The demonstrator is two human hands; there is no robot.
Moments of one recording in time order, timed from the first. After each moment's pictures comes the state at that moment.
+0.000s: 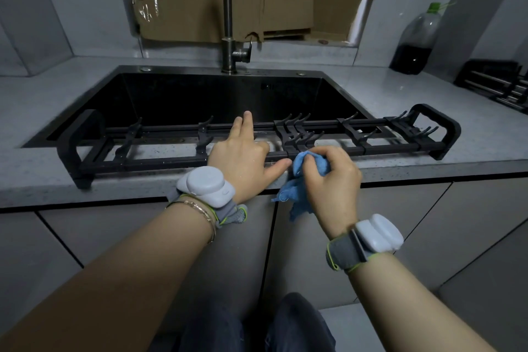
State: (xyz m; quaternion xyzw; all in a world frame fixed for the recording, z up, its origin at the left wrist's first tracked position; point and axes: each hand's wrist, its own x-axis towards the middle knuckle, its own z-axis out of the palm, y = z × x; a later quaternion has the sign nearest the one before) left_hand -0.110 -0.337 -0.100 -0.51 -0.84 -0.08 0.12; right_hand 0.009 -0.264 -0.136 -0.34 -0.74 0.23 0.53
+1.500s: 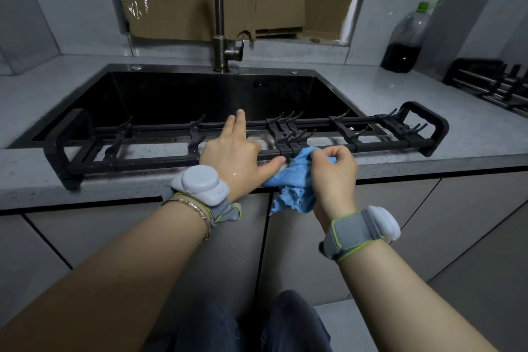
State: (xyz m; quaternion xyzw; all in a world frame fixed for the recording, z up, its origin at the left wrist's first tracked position) left_hand -0.110 -0.336 -0.102 -0.51 -0.84 -0.12 0.14; right_hand 0.003 -0.254 -0.128 -0.45 -0.54 0.50 0.52
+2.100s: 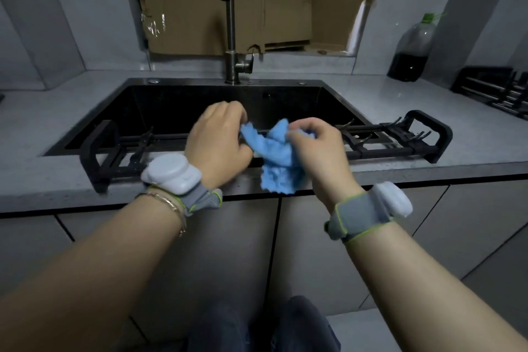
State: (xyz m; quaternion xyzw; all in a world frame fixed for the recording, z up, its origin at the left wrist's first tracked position) left_hand -0.135 -0.366 -0.072 -0.55 -0.75 -0.32 0.19; right_hand -0.012 -0.272 -0.074 -0.30 -0.68 0.47 0.47
